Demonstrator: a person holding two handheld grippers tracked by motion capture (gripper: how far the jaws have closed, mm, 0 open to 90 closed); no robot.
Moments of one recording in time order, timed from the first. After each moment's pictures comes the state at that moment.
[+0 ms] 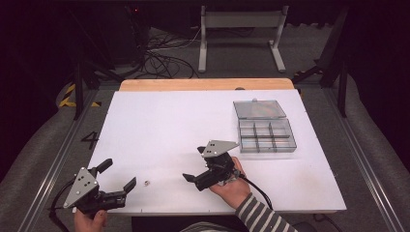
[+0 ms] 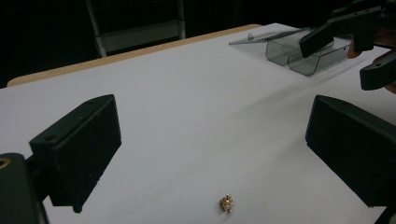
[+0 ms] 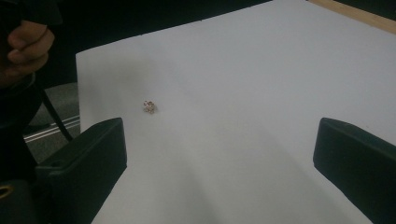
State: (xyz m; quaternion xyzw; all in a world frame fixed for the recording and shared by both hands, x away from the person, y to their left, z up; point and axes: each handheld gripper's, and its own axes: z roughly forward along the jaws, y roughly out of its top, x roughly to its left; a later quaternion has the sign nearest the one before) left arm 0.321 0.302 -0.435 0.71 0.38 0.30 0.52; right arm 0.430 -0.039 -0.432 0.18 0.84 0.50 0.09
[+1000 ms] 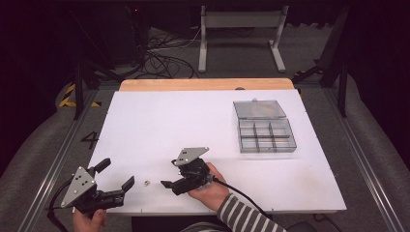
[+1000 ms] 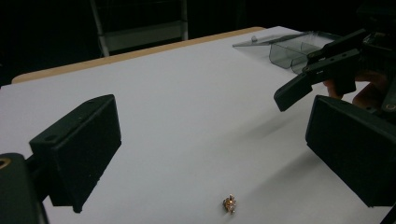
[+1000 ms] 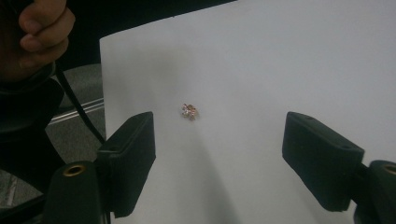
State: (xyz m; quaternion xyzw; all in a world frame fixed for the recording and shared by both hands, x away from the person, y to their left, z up) left arm 0.321 0.306 -0.434 0.70 0.39 0.30 0.52; right arm 0.421 0.024 -0.450 0.16 0.86 0.48 0.04
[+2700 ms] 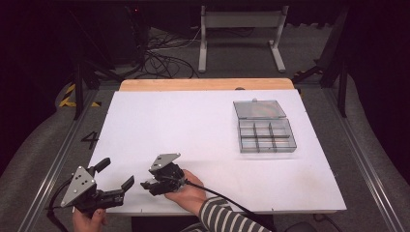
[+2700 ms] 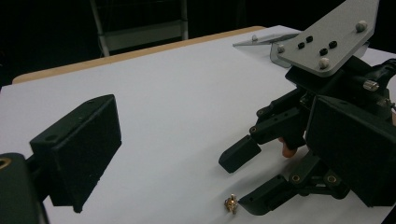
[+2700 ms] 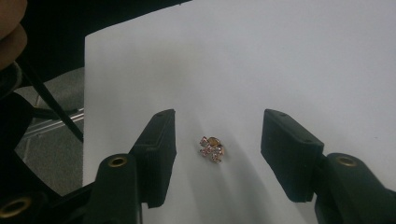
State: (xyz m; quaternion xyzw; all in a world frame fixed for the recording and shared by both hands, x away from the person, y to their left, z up) left arm 0.322 0.307 -0.434 0.71 0.38 0.30 0.52; right arm 0.425 0.092 -0.491 0.16 0.87 0.47 0.02
